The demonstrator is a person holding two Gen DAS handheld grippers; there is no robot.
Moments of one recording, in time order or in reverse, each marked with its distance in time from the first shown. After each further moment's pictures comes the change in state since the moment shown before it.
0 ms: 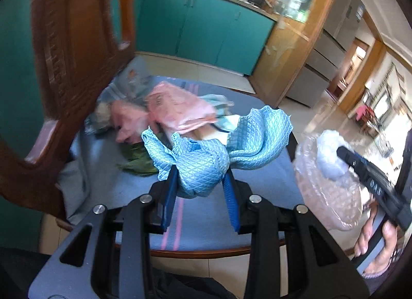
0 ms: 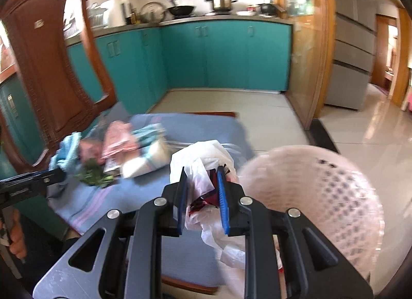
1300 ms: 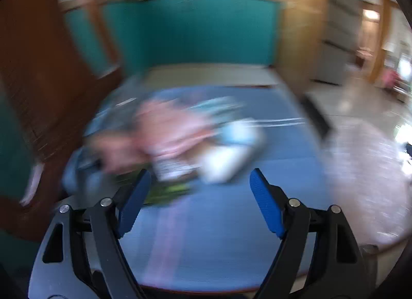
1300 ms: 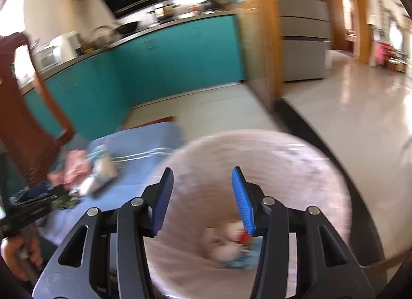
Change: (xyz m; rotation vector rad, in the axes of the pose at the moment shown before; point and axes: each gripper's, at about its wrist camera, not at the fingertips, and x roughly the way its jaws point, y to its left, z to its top) left arm 0.073 -0.043 0.018 0.116 0.005 0.316; right arm -0.009 -0.084 -0.017 0.221 -0.017 -0.058
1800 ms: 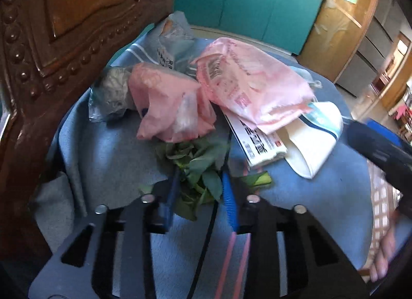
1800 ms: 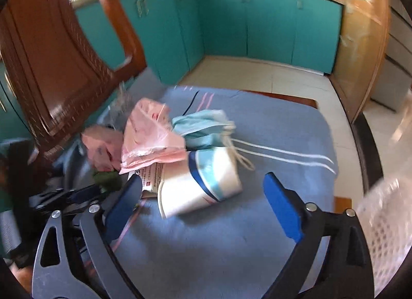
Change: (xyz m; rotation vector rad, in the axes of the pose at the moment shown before) left arm 0.073 0.071 -0.013 -0.164 0.168 -0.084; right arm 0.149 0.212 -0.002 -0.361 0.253 0.217
